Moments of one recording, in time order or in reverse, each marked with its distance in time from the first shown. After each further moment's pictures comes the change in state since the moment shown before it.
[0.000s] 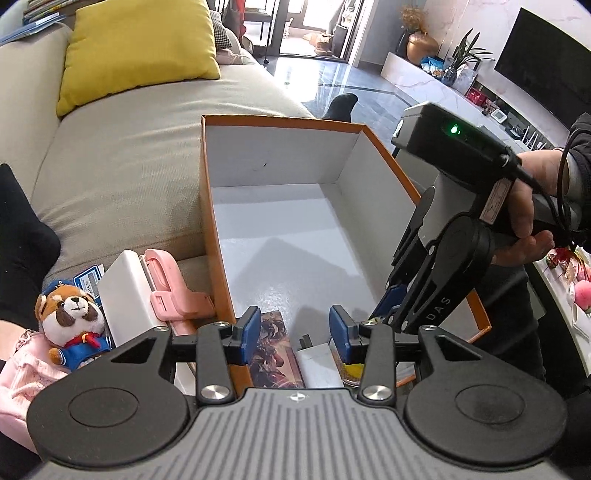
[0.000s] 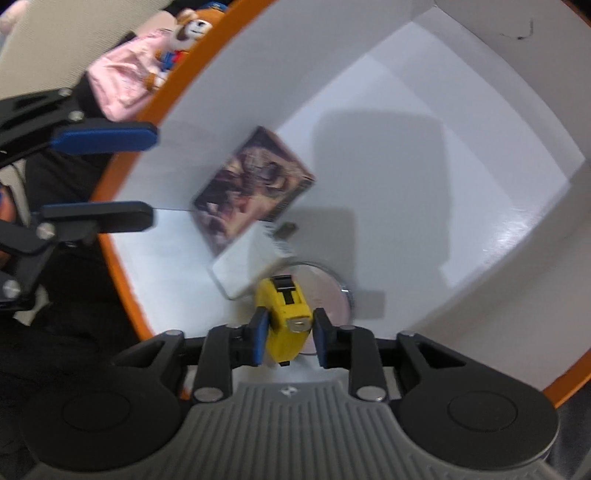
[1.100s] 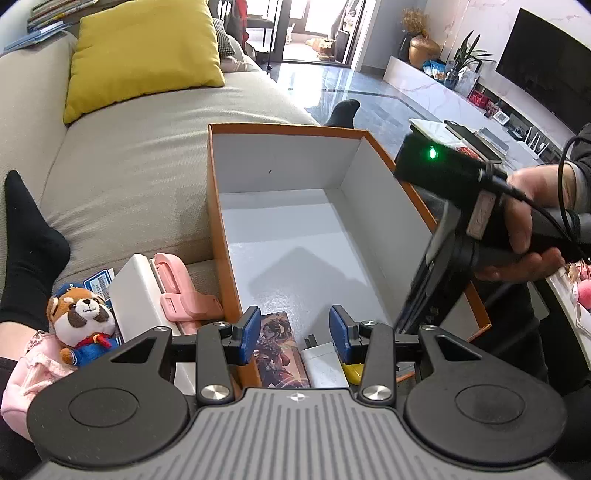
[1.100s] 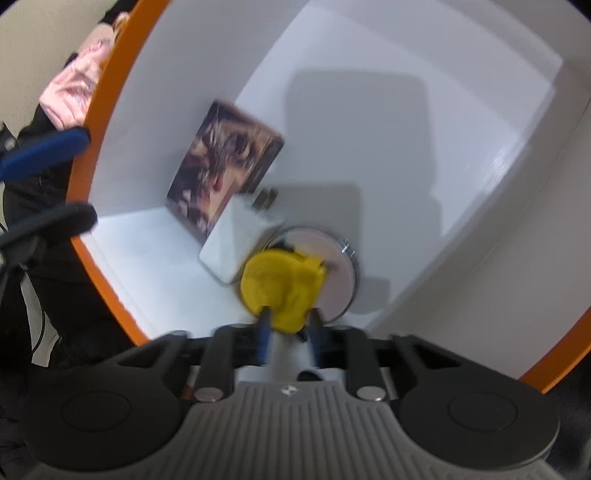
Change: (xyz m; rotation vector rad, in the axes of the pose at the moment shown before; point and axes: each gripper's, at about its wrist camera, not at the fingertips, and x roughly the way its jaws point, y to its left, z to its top) left arm -0.021 0.001 -0.006 0.008 -0.019 0.020; right arm 0.017 -0.002 -0.005 0.229 0.082 0.021
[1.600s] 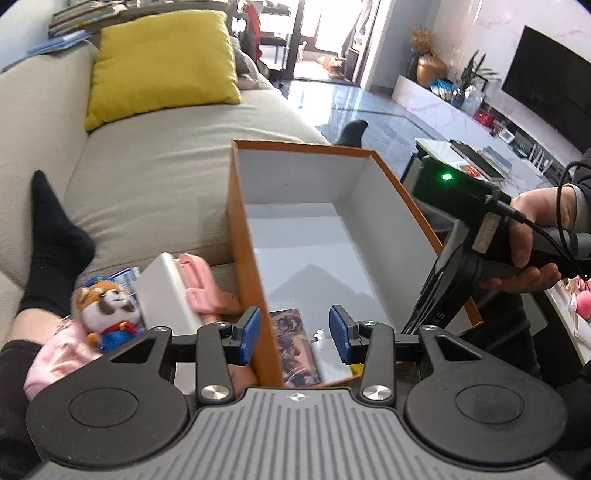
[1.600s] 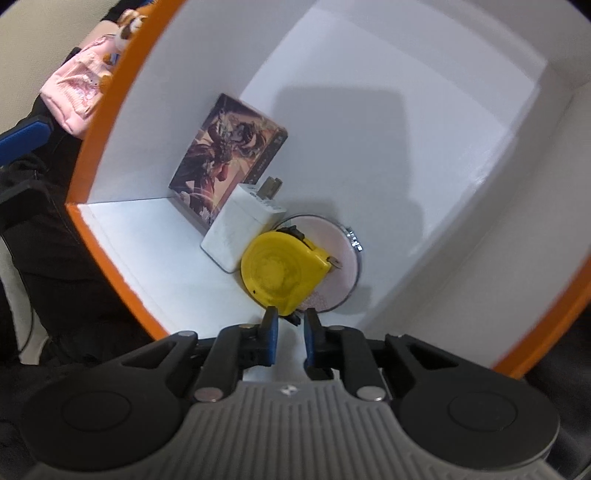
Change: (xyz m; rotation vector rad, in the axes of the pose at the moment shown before) left arm -0.039 0.010 -0.016 -0.031 -0.065 0.032; right arm -0.013 0.022 -0.013 -0.013 -0.066 -0.072
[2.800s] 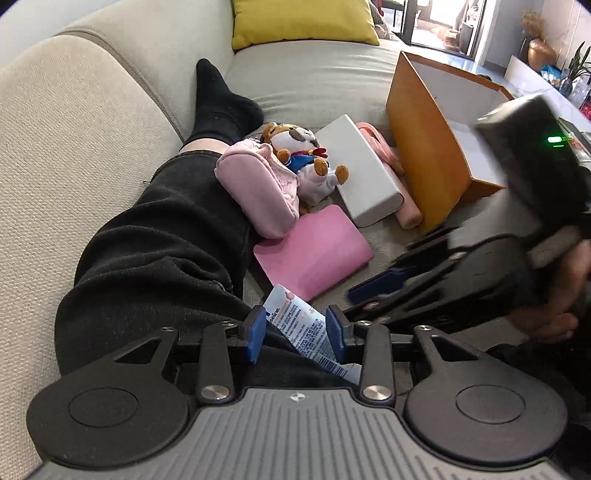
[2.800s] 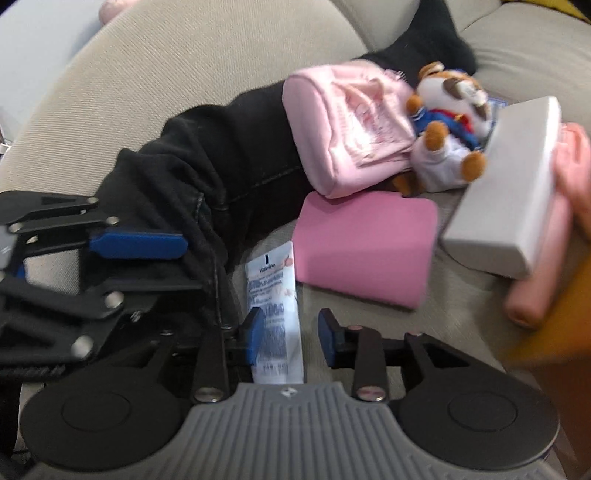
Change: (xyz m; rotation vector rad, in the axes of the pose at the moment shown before) left arm -0.063 0.074 -0.132 -0.166 0.141 0.318; right arm 0.079 0.189 0.018 -0.320 -0.469 0.201
